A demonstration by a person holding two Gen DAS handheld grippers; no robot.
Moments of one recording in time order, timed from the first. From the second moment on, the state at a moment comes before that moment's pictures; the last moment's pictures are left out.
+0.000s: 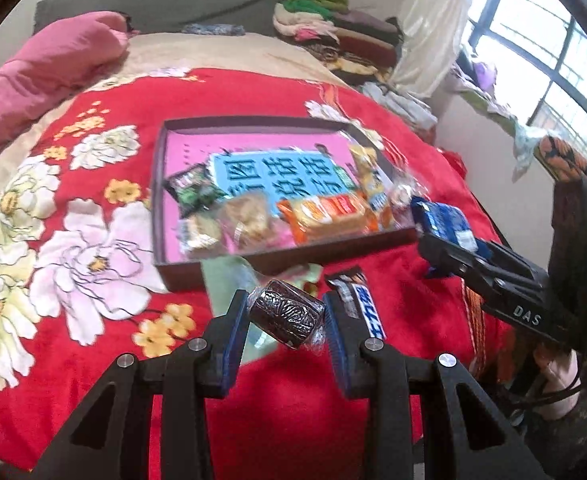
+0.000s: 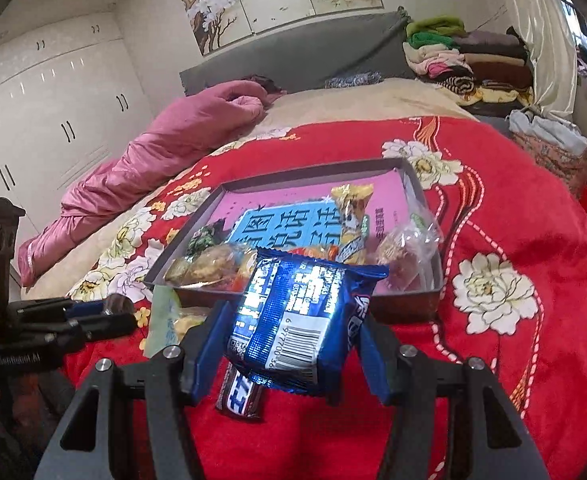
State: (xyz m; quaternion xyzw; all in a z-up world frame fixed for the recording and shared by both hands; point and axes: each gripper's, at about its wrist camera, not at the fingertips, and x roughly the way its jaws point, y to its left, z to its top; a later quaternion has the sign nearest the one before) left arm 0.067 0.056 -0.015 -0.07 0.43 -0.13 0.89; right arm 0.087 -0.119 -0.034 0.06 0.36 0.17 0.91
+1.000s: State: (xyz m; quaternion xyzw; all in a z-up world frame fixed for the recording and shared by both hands) left arm 0.110 0.072 -0.006 -0.08 0.40 -0.08 0.91; right arm 0.105 -0.151 -0.020 0.09 0.33 0.14 0.93
